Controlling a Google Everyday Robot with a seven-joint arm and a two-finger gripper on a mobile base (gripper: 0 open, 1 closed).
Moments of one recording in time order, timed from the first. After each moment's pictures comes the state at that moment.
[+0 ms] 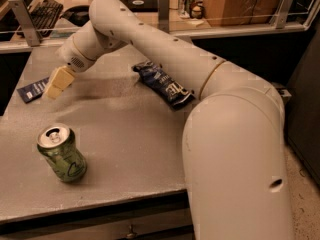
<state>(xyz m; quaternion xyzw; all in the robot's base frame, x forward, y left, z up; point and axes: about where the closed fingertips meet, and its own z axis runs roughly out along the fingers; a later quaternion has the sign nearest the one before) 0.645 0.302 0.864 -0.68 0.57 0.30 0.35</state>
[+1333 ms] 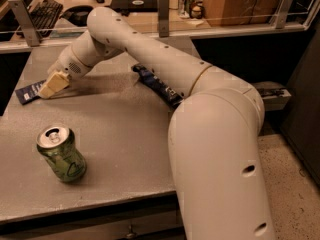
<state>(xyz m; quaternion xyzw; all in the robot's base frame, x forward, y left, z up) 0.655 0.320 0.828 -0.66 0.60 0.33 0.32</state>
